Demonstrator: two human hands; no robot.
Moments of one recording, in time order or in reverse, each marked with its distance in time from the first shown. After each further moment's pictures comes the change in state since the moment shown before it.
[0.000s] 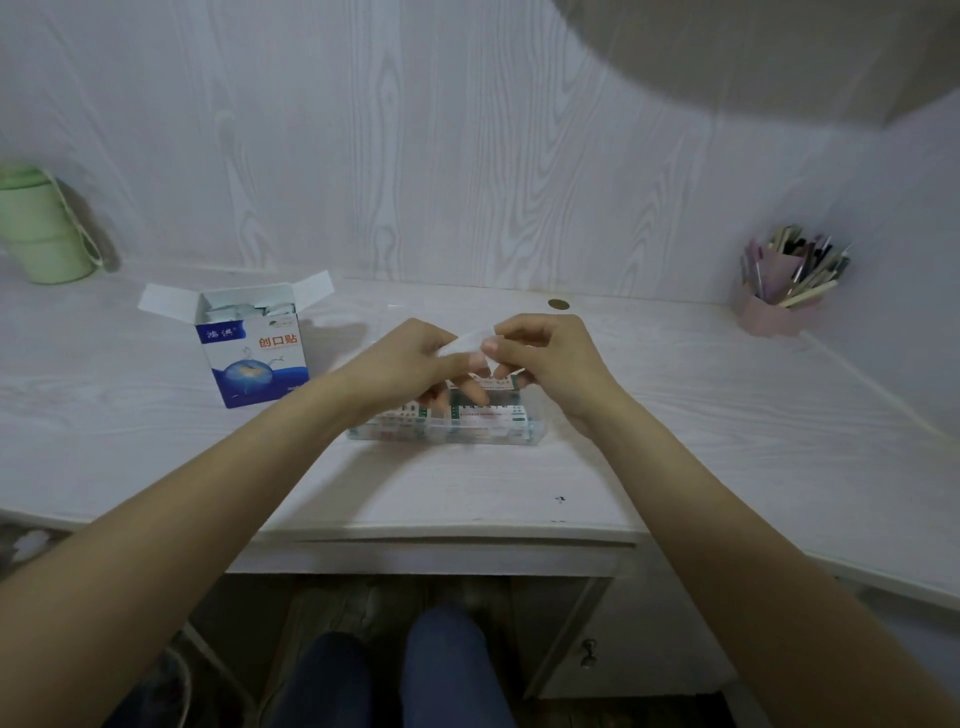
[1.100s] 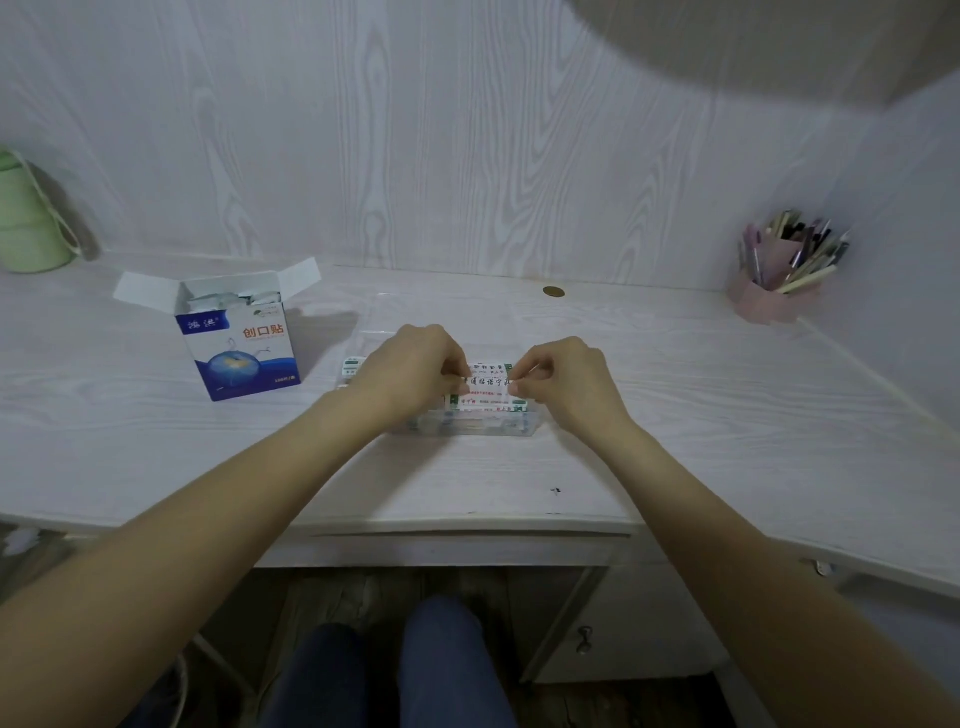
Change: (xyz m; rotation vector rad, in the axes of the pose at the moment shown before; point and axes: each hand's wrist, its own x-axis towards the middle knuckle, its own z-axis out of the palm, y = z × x) left_hand 0.028 -0.020 0.017 0.634 0.153 0.039; right_hand -0.002 0.036 -0.013 -0.625 0.100 0.066
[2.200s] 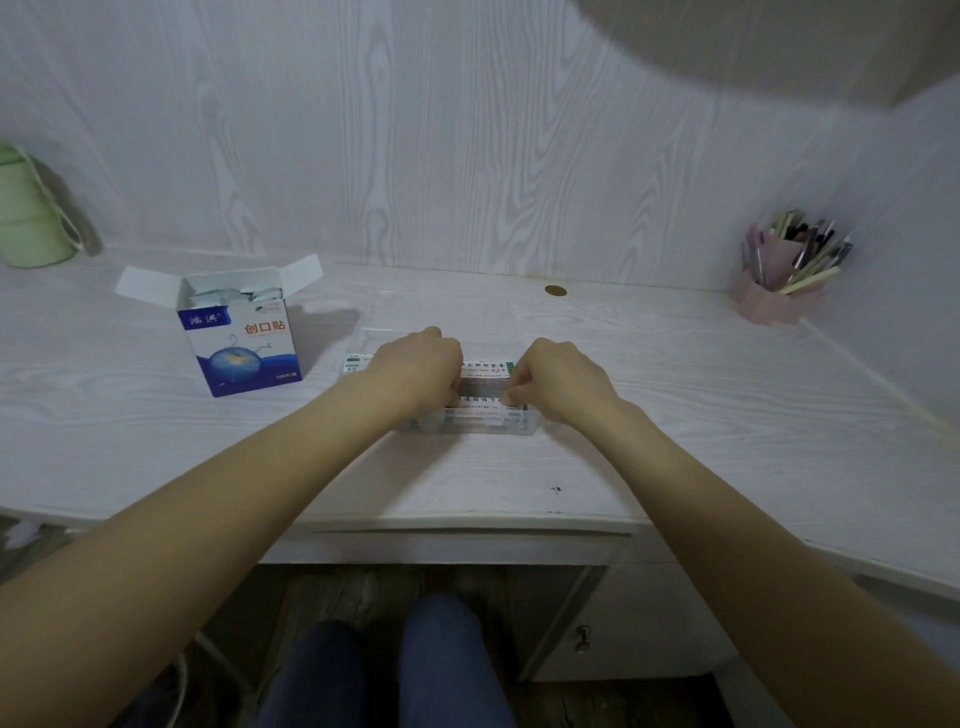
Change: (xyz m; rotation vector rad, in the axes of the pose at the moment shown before) left_hand 0.007 0.003 0.004 0.363 -0.129 -0.022; right_hand 0.014 -0.014 0.002 -0.391 -0.223 0.062
